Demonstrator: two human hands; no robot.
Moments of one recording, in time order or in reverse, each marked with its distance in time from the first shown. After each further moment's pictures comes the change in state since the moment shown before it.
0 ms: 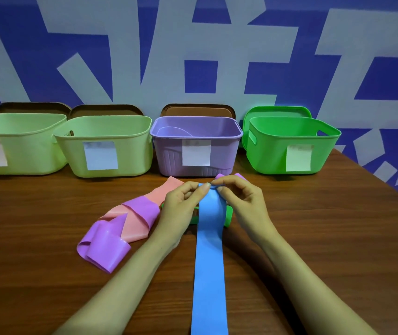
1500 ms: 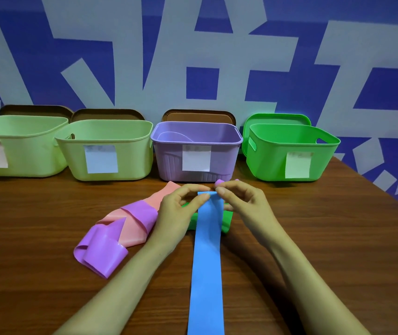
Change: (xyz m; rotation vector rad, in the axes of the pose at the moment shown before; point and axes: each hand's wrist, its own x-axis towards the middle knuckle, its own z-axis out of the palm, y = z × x) left_hand 0.001 0.002 -0.004 0.125 0.039 0.197; right_hand 0.005 -0.003 -0.016 0.054 -0.068 0.192
